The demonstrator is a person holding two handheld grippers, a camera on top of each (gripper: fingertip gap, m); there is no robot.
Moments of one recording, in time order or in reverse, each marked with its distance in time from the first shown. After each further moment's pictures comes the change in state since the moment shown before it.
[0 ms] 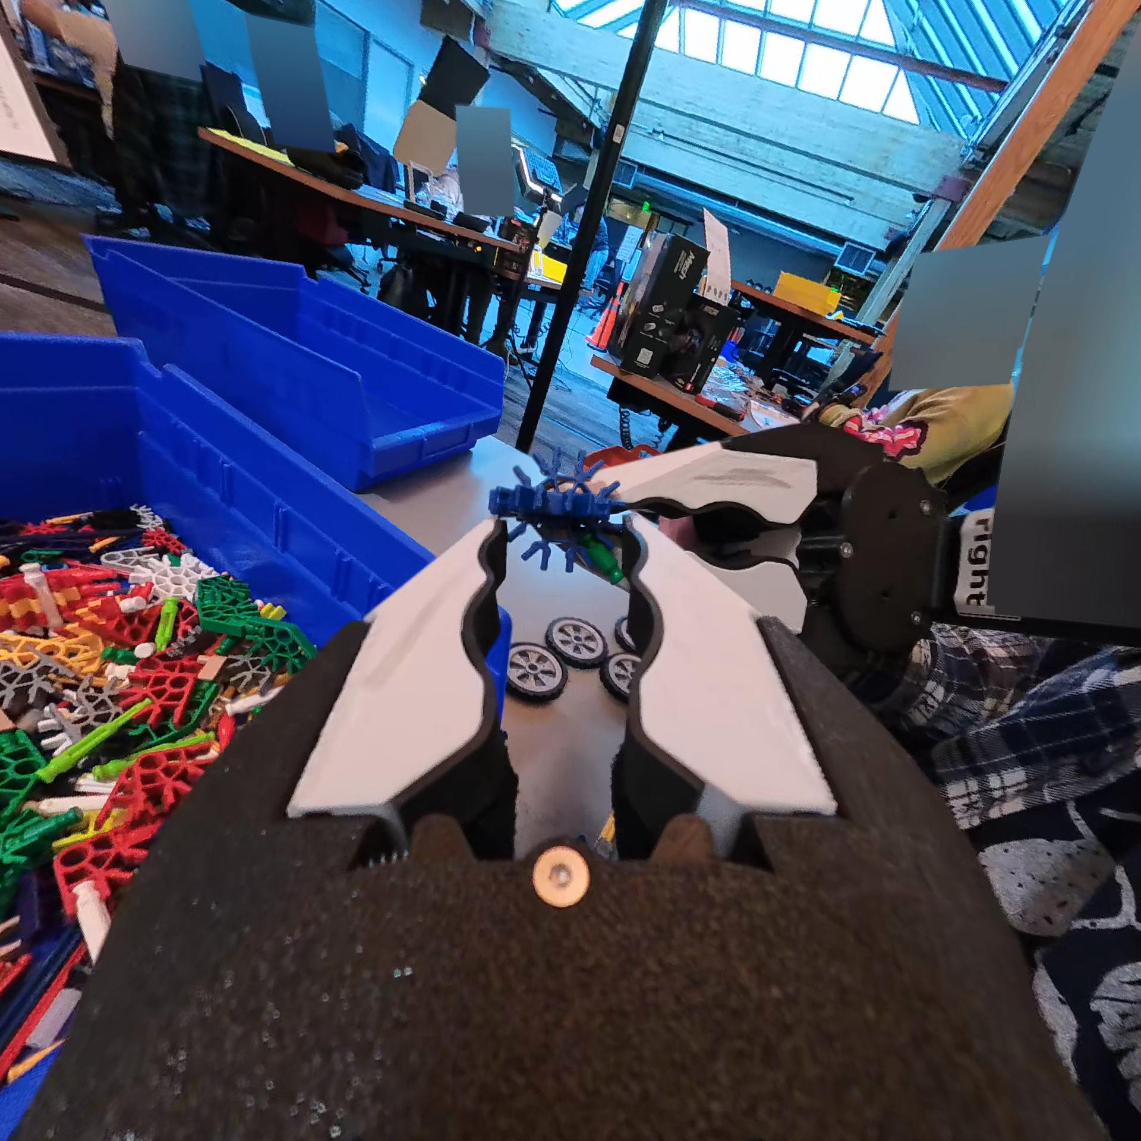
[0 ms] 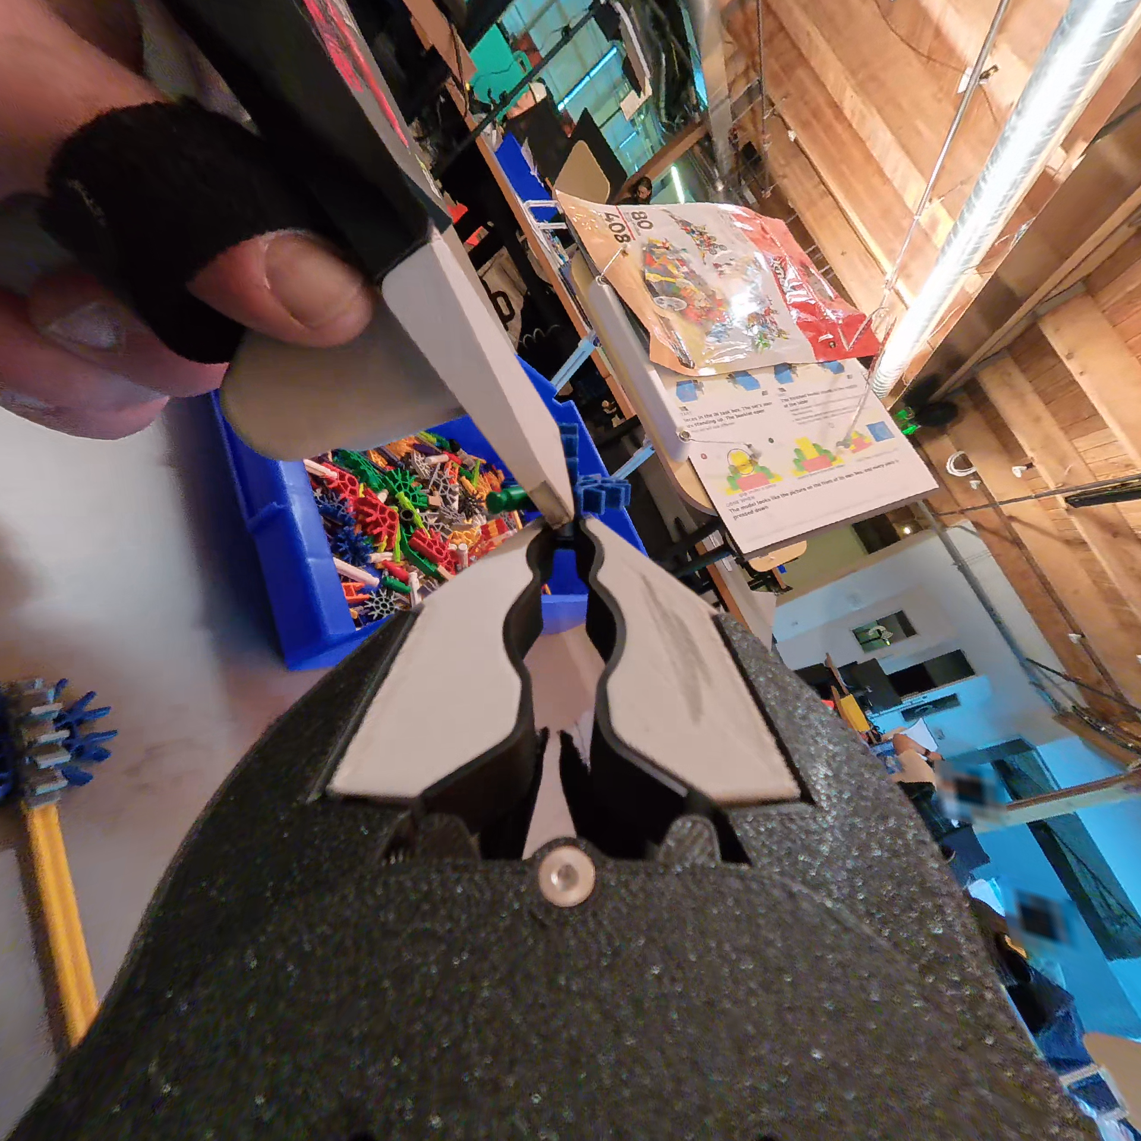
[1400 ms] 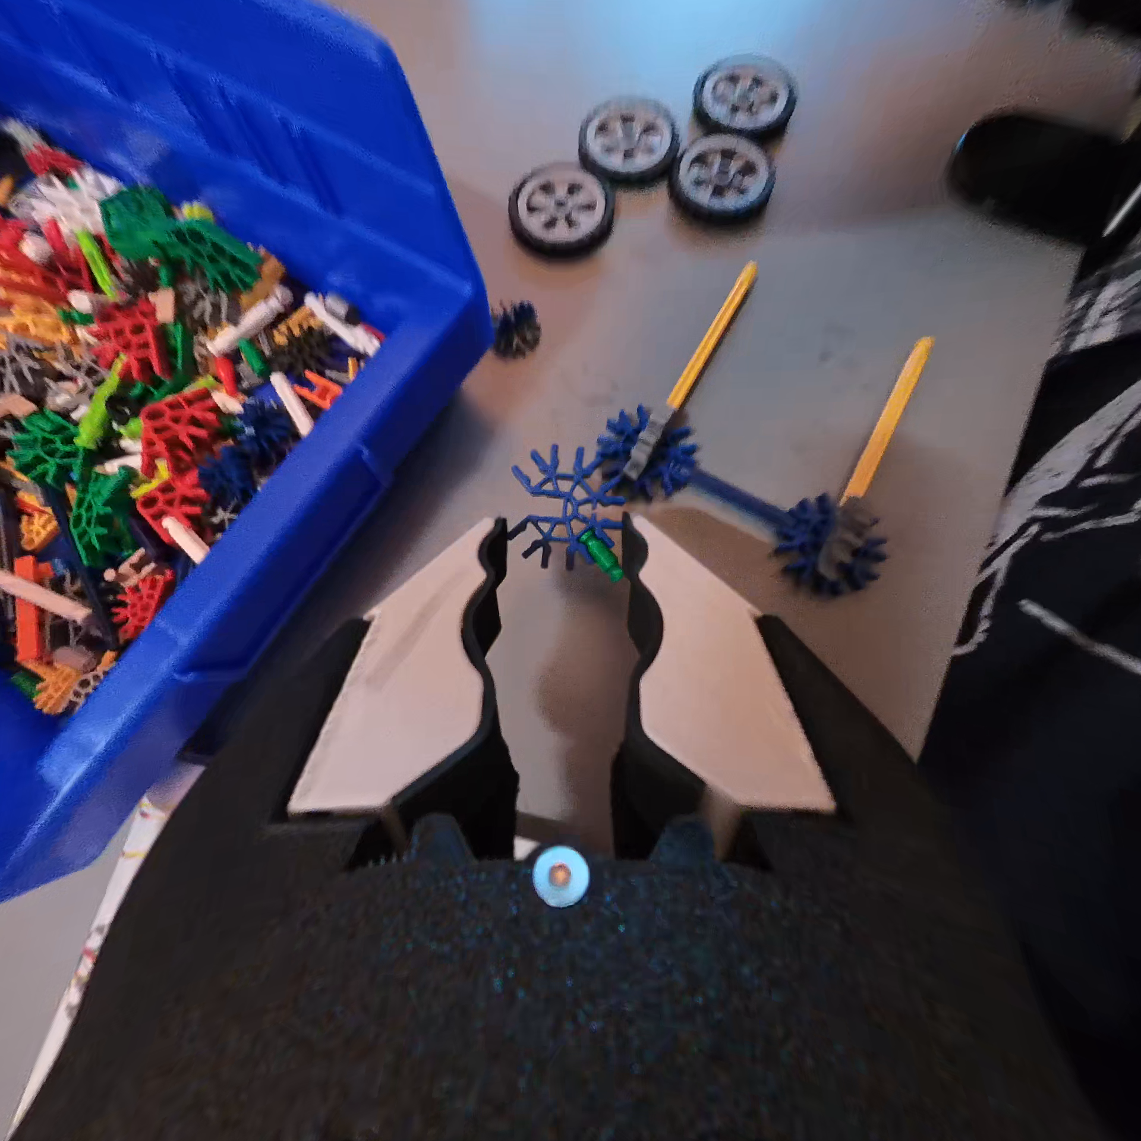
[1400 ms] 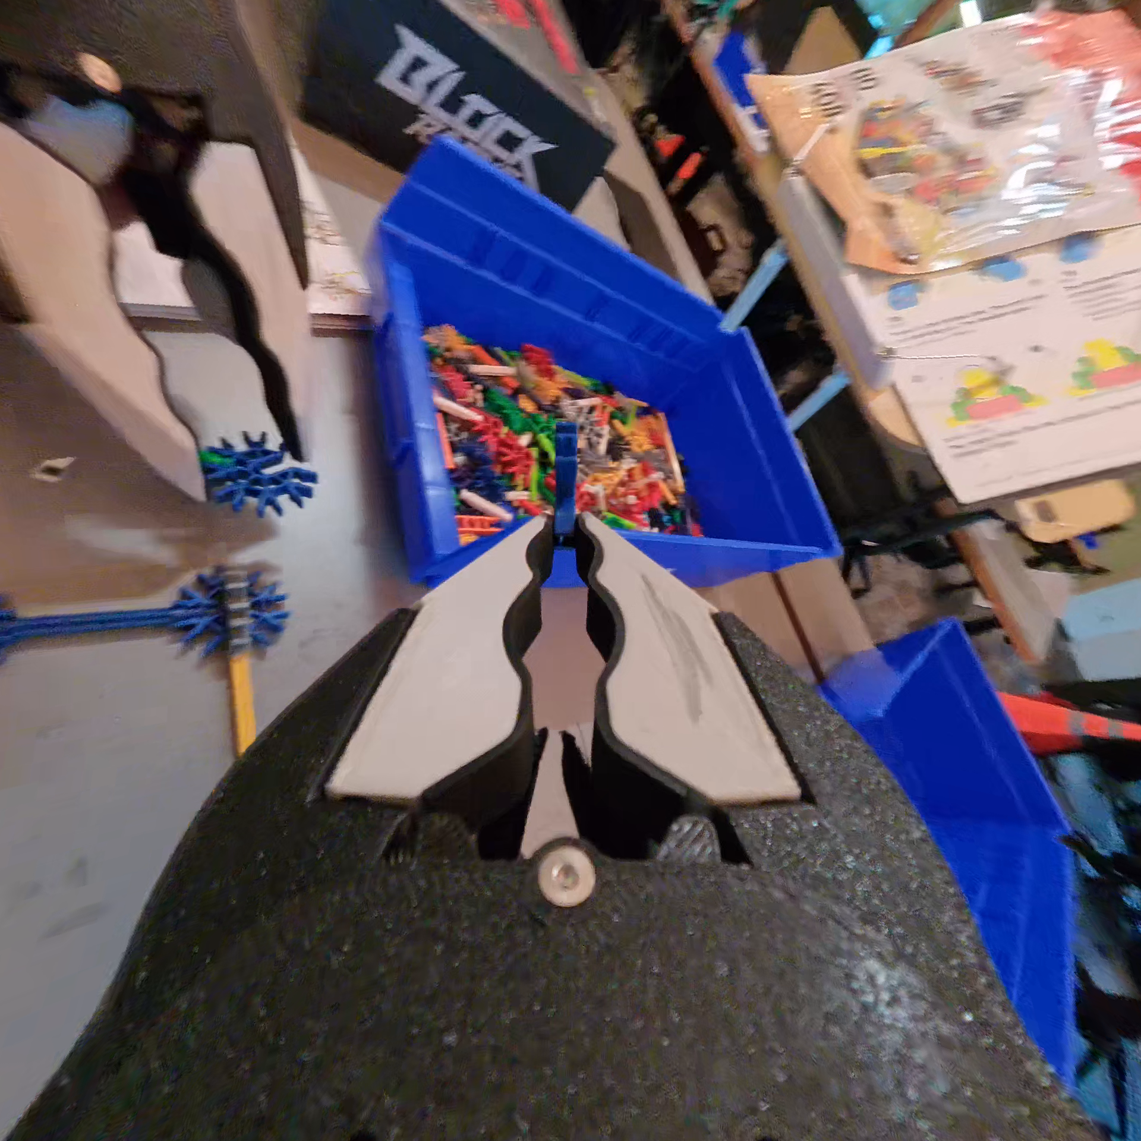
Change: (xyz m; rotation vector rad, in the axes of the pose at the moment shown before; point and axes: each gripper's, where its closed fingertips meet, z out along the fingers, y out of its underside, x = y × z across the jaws) left arm -0.014 0.133 -0.071 -0.749 -0.131 0.338; right arm -0.020 0.030 -0.007 -0.081 -0.353 0.177
